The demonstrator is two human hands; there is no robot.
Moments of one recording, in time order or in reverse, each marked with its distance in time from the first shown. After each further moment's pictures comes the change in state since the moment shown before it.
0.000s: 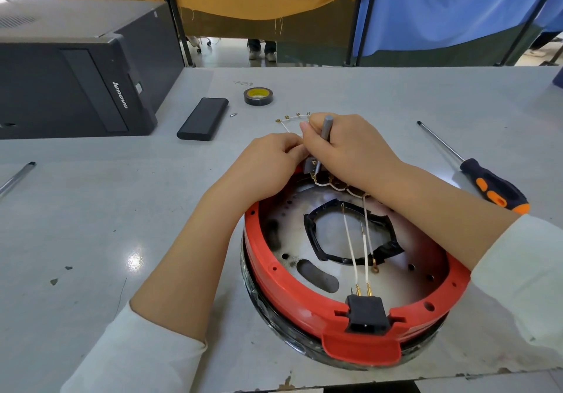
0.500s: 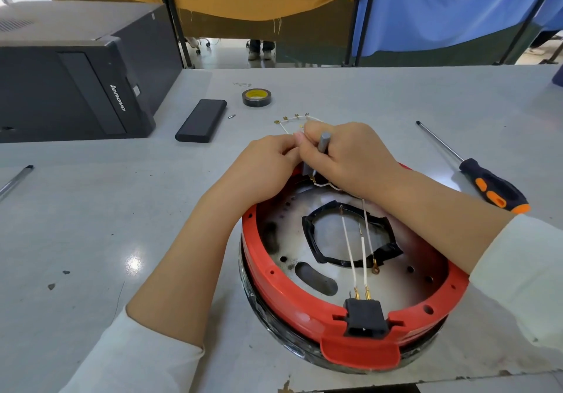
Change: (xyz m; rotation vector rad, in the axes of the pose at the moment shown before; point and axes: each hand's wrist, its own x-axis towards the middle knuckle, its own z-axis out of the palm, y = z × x) left_hand -0.002 0.002 -0.002 0.004 0.004 0.010; right_hand -0.007 -0.004 -0.002 -0.086 0.037 -0.168
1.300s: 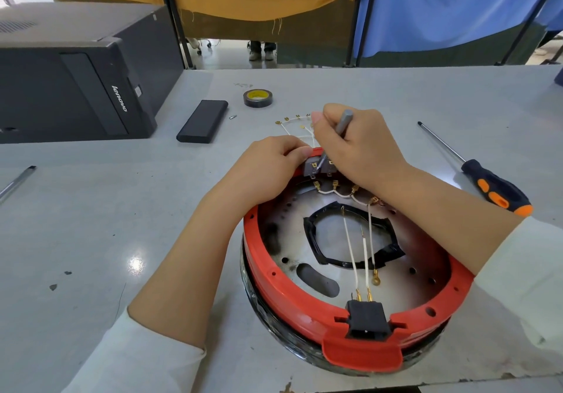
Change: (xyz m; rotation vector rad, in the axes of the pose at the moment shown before) left_hand 0.002 -0.002 0.002 -0.058 -0.002 -0.021; right_hand 0.004 0.008 -0.002 0.246 0.187 0.145
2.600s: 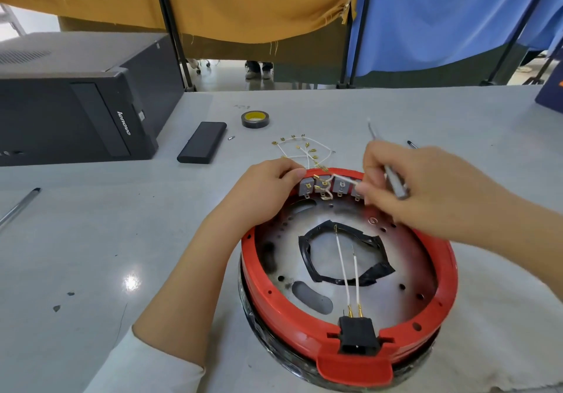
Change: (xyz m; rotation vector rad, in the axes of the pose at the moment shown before) left_hand -0.005 0.005 -0.002 0.007 -0.029 -0.036; right_hand -0.034 -0.039 -0.091 -0.369 -0.411 0.123
